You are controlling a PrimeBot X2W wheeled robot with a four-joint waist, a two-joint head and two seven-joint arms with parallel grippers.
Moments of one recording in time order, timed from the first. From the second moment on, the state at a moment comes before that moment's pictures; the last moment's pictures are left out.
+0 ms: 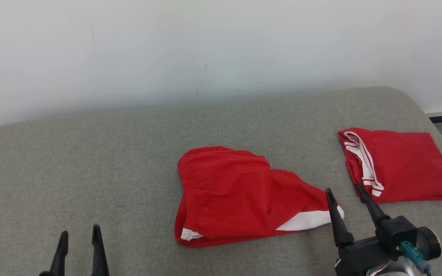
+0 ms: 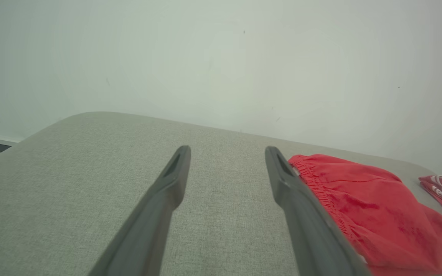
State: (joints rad) left arm 0.10 0.05 0.04 0.04 -0.25 0.02 -0.26; right arm -0.13 -0.12 0.08 0.28 0.06 0.13 -0.22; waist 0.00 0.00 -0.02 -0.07
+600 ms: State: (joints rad) left arm 0.15 0.05 0.02 0.07 -0.24 0.01 -0.26; right arm -0.08 -0.12 0.13 0.30 0.11 0.13 -0.25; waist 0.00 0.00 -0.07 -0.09
